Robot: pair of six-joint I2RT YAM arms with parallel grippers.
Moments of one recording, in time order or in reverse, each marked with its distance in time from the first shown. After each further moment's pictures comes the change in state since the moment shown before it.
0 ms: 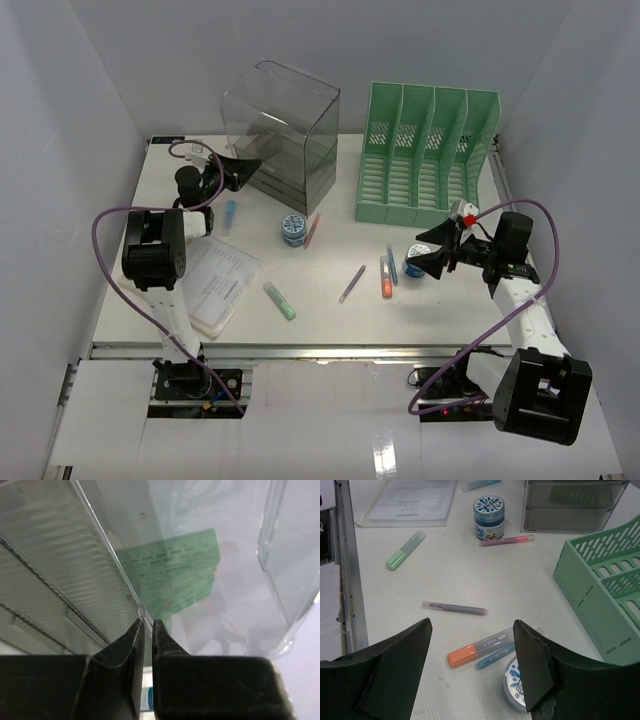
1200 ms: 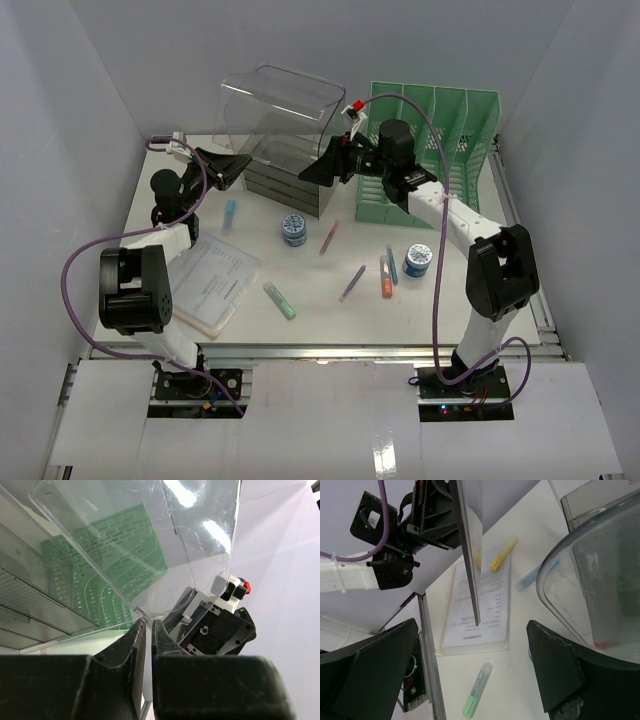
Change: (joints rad) left arm 0.039 -0.380 -0.179 -0.026 0.087 -0.073; right arm 0.659 0.751 0.881 0.312 0.531 1.036
